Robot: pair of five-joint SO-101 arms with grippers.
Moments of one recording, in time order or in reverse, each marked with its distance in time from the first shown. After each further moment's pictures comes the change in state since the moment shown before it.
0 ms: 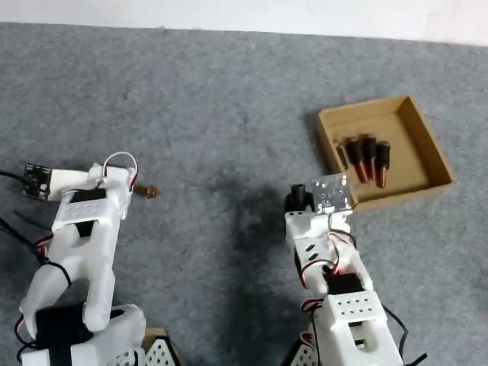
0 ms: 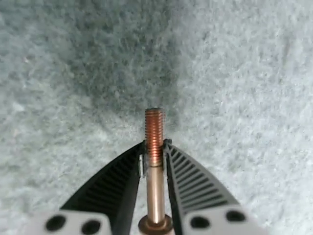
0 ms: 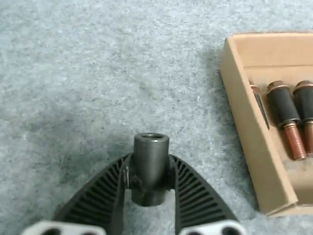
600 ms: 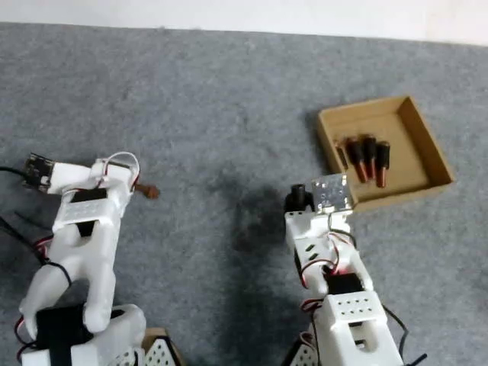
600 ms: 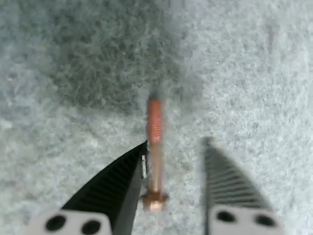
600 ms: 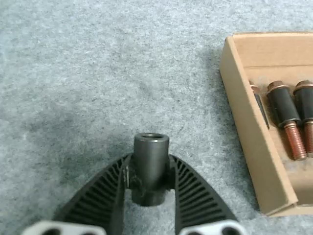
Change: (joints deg) left arm 1.0 0.0 0.0 -0.8 -6.6; right arm 0.0 0.0 0.0 0.0 0.0
